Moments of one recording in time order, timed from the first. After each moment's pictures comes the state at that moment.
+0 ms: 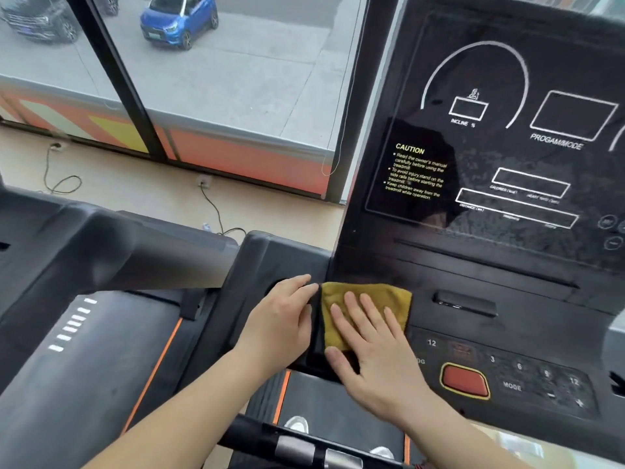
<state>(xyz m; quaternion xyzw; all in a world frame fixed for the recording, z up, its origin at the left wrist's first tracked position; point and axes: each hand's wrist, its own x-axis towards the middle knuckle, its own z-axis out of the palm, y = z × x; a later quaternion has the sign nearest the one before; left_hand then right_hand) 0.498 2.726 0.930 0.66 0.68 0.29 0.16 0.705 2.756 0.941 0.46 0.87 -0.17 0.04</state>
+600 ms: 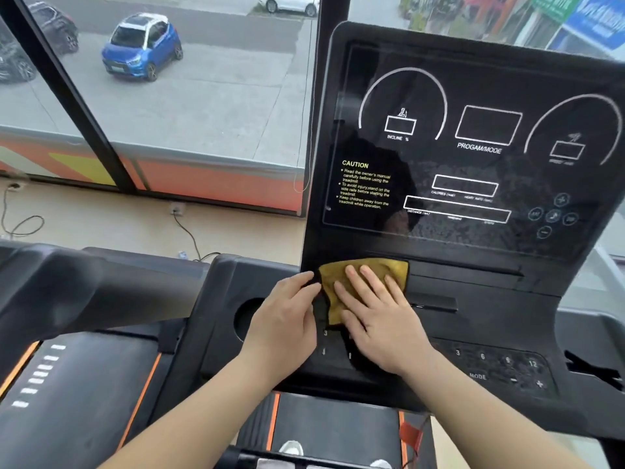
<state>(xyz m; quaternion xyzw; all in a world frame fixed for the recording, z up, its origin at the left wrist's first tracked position) 0.539 2.754 0.962 0.69 0.64 0.31 0.13 0.742 2.817 0.950 0.48 0.88 -0.05 0.00</state>
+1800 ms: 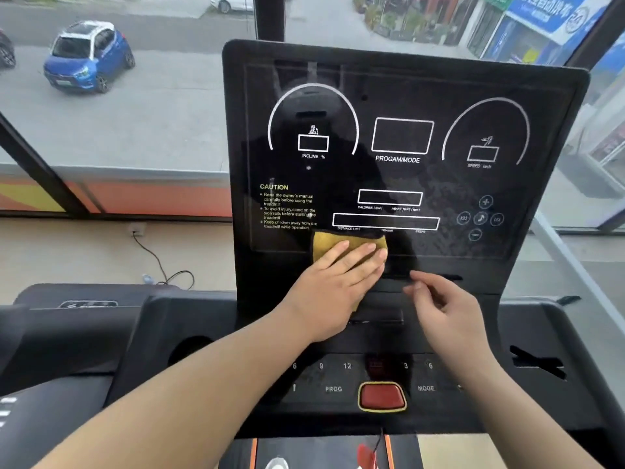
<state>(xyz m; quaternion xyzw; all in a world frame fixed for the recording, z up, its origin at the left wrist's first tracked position) 0.653 2.888 0.993 0.91 0.40 0.05 -0.10 0.865 2.848 1.024 0.67 0.54 -0.31 -0.41</state>
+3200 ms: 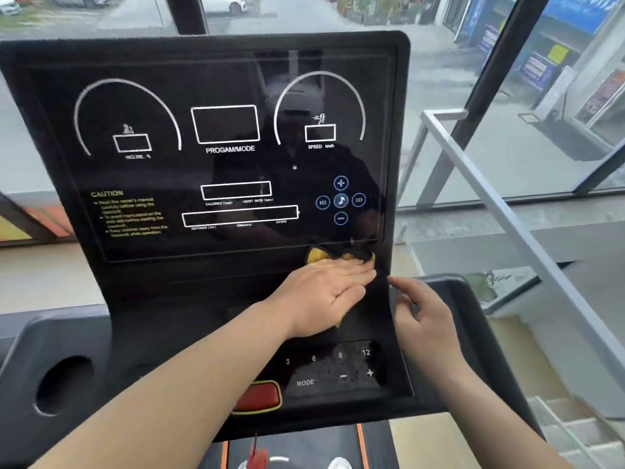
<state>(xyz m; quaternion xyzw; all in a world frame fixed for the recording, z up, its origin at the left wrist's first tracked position) 0.847 2.909 1.006 0.88 0.42 0.10 0.23 1.049 2.846 0.986 0.66 0.57 -0.28 -0.40</state>
